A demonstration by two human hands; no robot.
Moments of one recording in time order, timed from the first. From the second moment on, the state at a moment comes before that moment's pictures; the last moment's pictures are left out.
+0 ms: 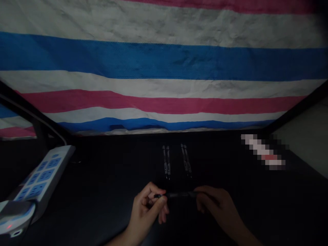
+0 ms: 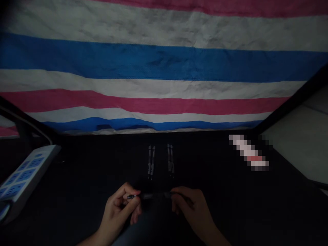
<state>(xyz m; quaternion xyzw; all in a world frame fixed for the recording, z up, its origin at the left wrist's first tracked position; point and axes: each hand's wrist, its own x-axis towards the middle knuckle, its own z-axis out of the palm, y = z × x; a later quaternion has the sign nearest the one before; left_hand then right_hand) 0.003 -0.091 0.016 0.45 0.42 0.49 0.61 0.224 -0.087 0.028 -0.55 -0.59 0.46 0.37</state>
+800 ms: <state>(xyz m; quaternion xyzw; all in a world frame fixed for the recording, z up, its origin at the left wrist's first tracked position) 0.004 -0.089 0.017 0.41 0.42 0.53 0.61 0.224 -0.089 0.033 -0.58 -0.52 0.51 0.37</state>
